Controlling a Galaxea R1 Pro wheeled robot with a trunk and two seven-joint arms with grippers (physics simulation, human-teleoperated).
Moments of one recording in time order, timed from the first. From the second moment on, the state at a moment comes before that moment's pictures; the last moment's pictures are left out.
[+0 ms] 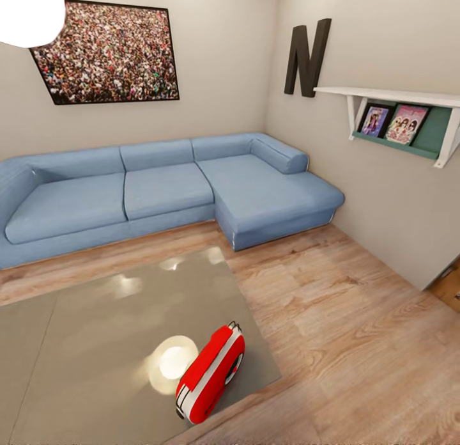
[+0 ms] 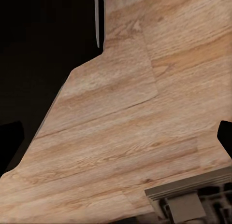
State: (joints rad) left arm -0.01 -0.04 0.02 -0.09 0.06 -0.02 -0.01; right arm 0.12 -0.08 0.01 -0.03 -0.02 -0.13 -0.02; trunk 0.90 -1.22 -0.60
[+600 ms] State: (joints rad) left arm -0.01 -0.04 0.02 -0.09 0.06 -0.03 -0.01; right arm 0.12 -0.08 0.01 -0.03 -0.02 -0.13 -0.02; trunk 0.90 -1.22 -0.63
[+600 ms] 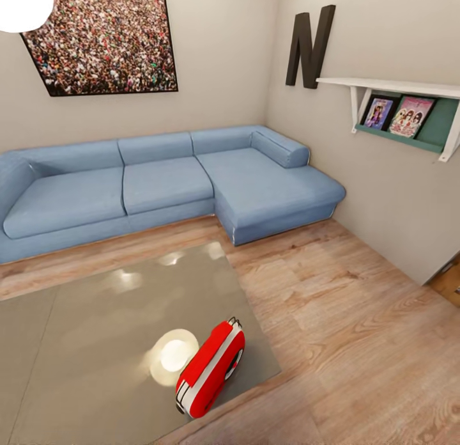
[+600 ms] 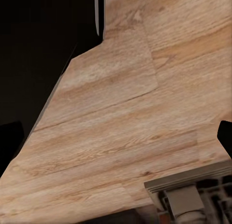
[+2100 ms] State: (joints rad) left arm -0.01 -0.04 0.02 -0.10 0.06 -0.03 -0.01; right arm 0.12 -0.08 0.01 -0.03 0.03 -0.13 -0.03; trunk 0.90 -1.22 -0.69
